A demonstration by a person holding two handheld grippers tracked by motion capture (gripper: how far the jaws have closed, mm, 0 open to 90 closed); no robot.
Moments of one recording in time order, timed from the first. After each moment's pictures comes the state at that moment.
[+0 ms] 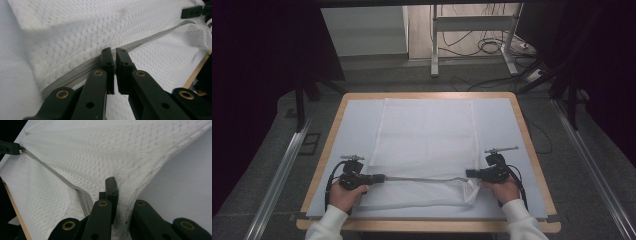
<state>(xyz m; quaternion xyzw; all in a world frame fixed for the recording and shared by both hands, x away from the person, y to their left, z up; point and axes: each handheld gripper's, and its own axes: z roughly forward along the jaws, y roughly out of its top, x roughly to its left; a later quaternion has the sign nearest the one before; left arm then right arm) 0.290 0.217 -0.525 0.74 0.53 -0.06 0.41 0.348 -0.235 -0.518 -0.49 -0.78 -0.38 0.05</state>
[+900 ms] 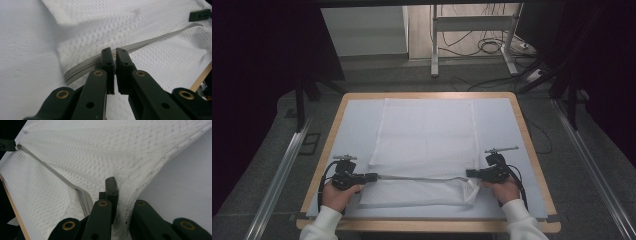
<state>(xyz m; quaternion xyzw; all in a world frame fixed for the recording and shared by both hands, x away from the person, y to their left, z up) 0.285 0.236 -0.522 0.73 0.55 -0.03 0.40 0.349 -0.235 -0.518 -0.49 -0.78 -0.38 0.05</state>
